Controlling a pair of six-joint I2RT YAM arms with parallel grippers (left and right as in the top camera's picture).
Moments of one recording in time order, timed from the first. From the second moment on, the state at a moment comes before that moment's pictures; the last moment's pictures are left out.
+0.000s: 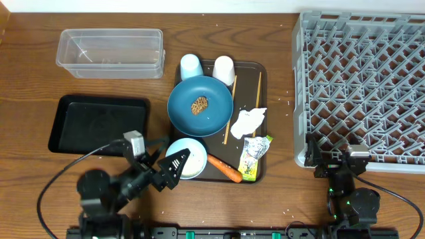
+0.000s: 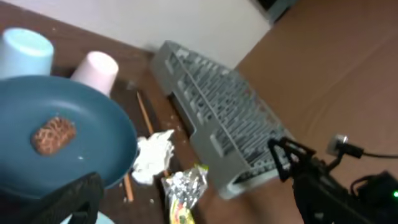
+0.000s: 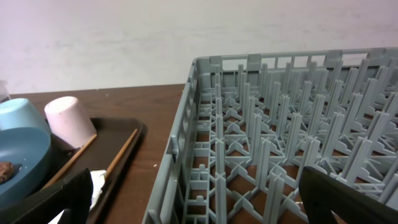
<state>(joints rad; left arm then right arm) 0.07 0.33 0.35 -0.24 0.87 -0.53 0.01 0.01 0.01 -0.07 -0.03 0.10</state>
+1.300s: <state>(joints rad) -0.61 1.22 0.92 -0.84 0.07 -0.40 0.01 0.01 0.01 -0.07 -0.03 0.10</state>
